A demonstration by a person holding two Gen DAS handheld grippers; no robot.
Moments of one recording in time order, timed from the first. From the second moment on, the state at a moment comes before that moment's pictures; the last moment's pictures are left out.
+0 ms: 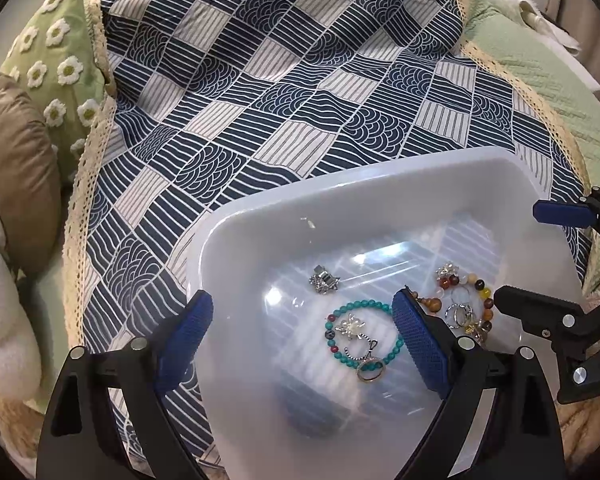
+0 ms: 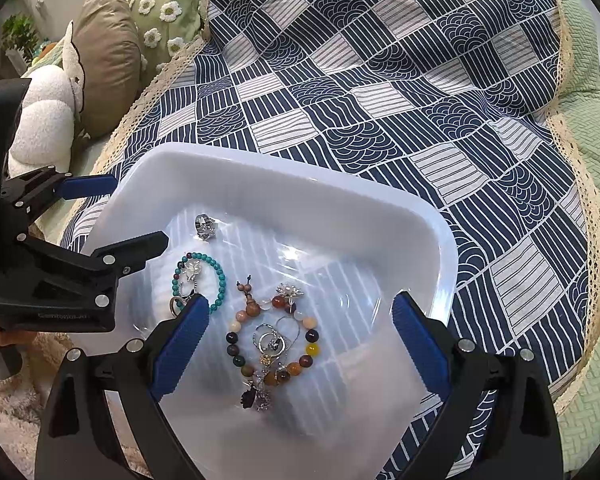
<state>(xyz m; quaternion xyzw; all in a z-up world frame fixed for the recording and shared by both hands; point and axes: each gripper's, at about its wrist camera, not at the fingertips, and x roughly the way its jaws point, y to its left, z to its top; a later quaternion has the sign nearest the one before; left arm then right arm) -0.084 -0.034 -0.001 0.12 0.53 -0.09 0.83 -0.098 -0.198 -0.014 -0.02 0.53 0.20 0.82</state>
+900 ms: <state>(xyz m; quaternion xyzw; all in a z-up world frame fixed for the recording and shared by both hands) -0.084 -0.035 0.000 0.12 0.53 -0.09 0.83 -0.098 -0.198 -0.015 -0.02 0.53 0.21 0.82</state>
